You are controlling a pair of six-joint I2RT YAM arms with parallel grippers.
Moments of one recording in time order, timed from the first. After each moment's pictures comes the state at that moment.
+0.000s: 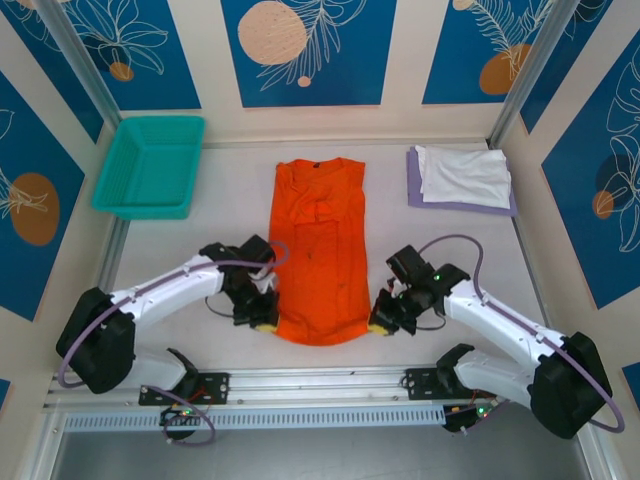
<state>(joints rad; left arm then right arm) -0.66 1.37 0.91 -1.01 0.50 -0.65 0.57 1.07 0.68 -0.90 -0.52 1.04</state>
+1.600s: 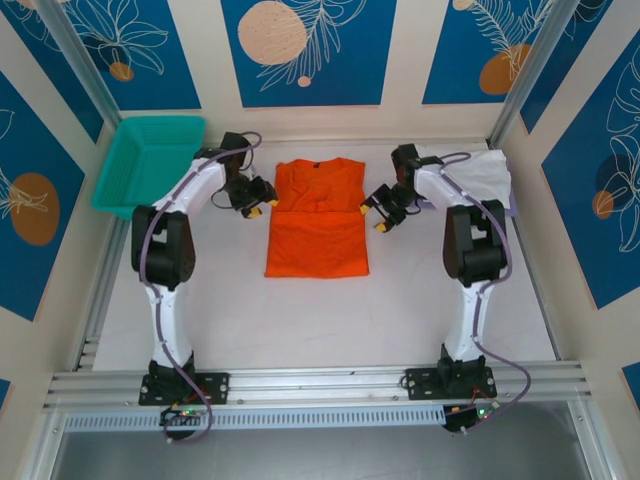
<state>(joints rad) -0.24 2.07 1.79 -0.98 0.39 -0.62 0.19 2.02 1.58 -0.92 -0.47 0.95</state>
